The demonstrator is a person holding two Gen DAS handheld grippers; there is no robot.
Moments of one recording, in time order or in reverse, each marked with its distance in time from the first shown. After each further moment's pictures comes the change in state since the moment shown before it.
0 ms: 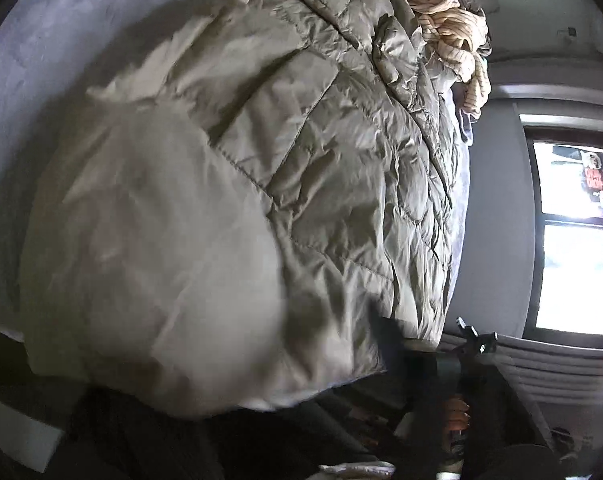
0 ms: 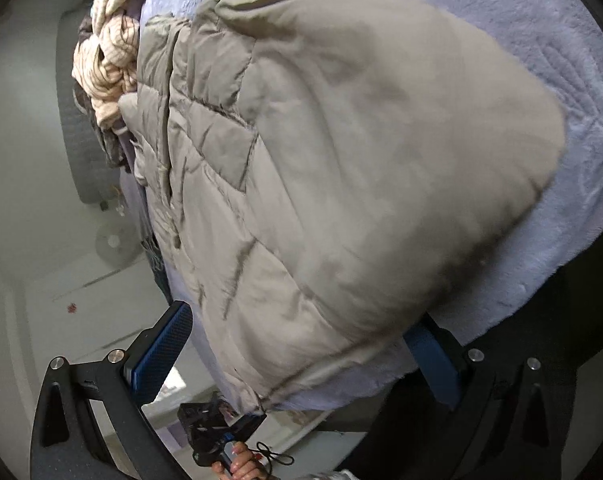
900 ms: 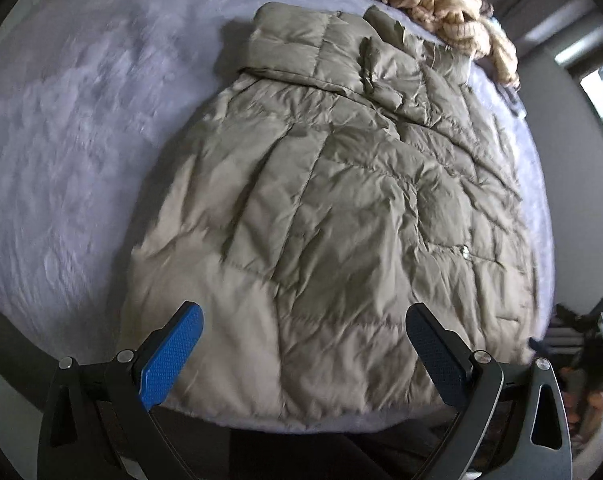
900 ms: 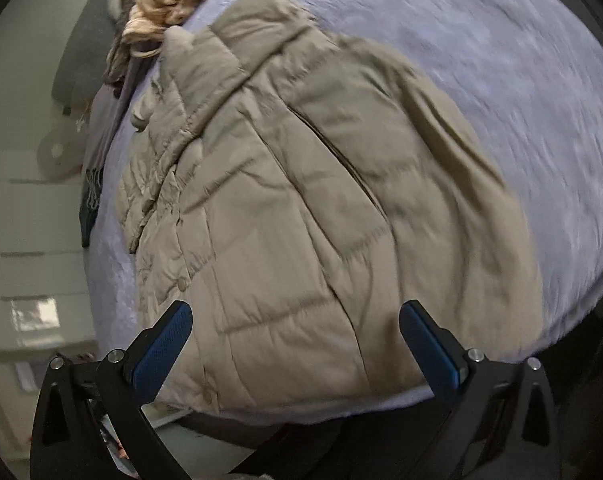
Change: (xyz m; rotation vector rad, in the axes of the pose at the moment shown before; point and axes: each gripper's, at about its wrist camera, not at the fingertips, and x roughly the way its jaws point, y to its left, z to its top) left arm -0.041 -0.055 0.010 0.253 -0.146 0.414; right arm -0.006 0.105 0.006 -0.440 -0.025 -0.336
